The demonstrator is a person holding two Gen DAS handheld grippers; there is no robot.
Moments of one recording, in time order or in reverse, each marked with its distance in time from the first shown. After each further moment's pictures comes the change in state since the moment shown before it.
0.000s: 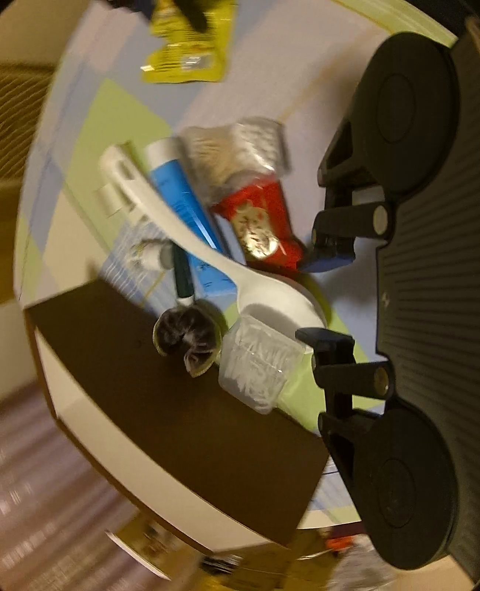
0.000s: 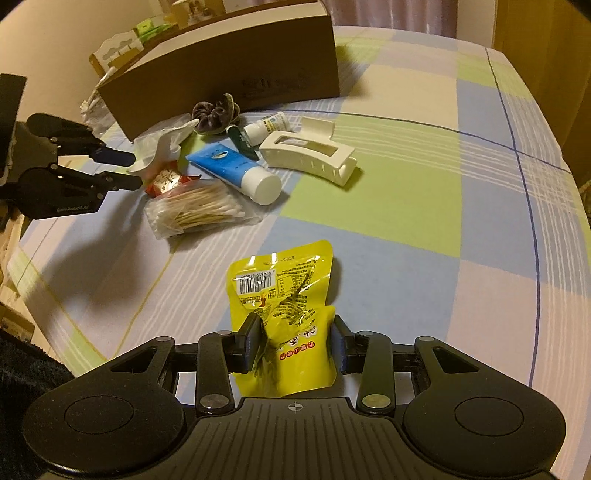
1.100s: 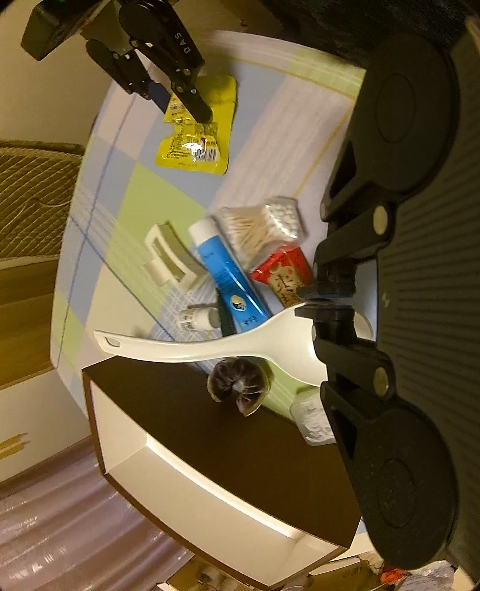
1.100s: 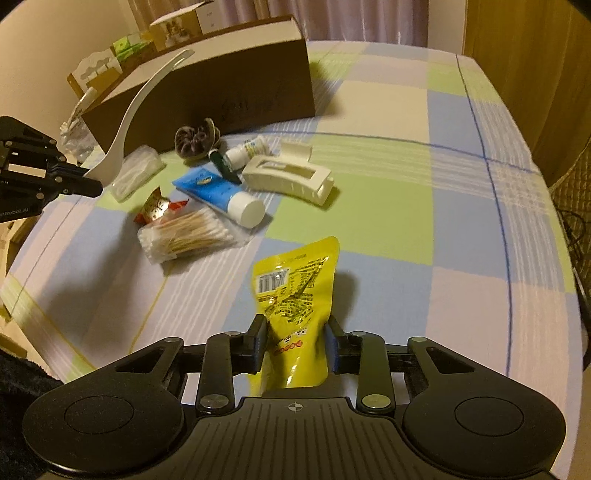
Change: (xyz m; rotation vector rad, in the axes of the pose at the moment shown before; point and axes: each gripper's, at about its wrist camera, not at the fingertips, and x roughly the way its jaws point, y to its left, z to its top) left arm -0.052 0.015 0.015 0.044 -0.101 -0.226; right arm -0.021 0.003 0.006 0.045 -0.047 -0.064
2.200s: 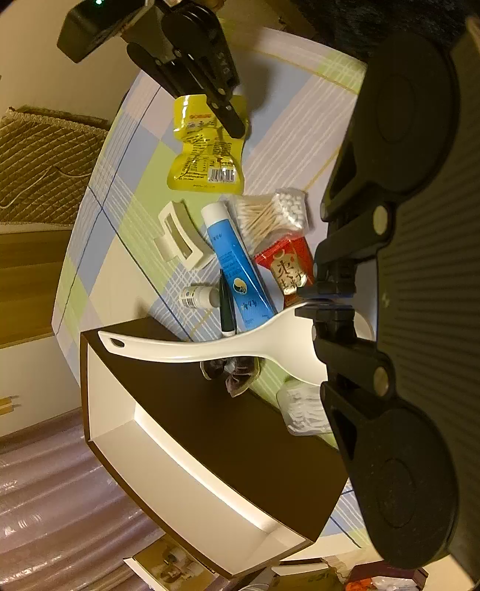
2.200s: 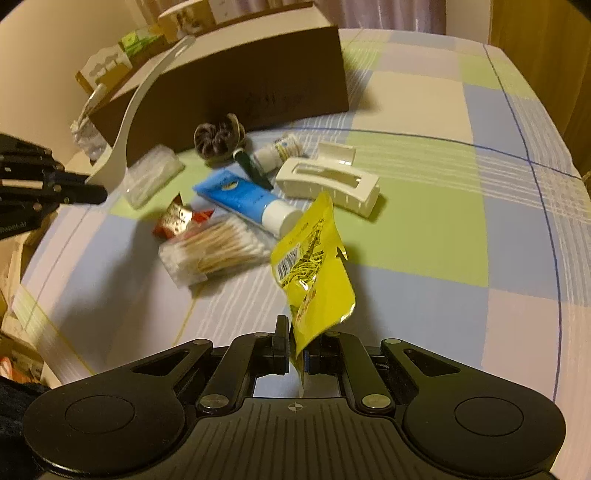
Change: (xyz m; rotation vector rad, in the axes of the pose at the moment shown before) left arm -0.009 0.013 -0.008 -0.120 -0.014 0.029; right arm 0.026 0.019 0.026 0.026 0.042 0.071
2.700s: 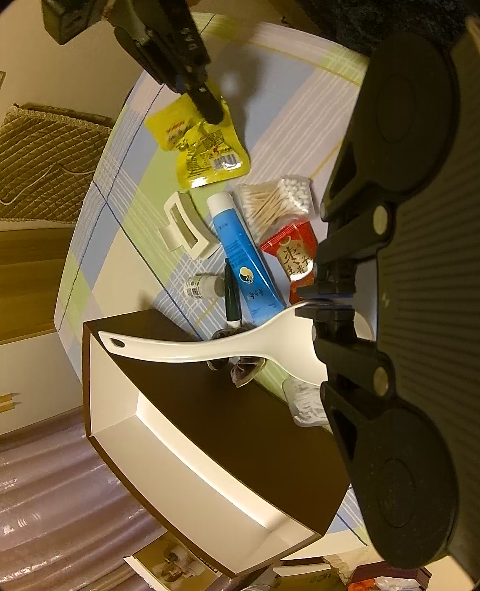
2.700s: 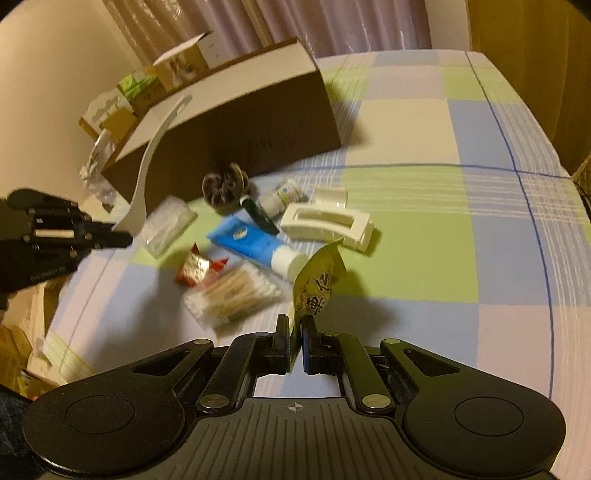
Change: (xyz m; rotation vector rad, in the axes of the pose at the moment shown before) left arm 0.001 0.013 0.004 -0.002 -0.011 -0.007; right arm -0.029 -0.010 0.016 0.086 -0.085 0.057
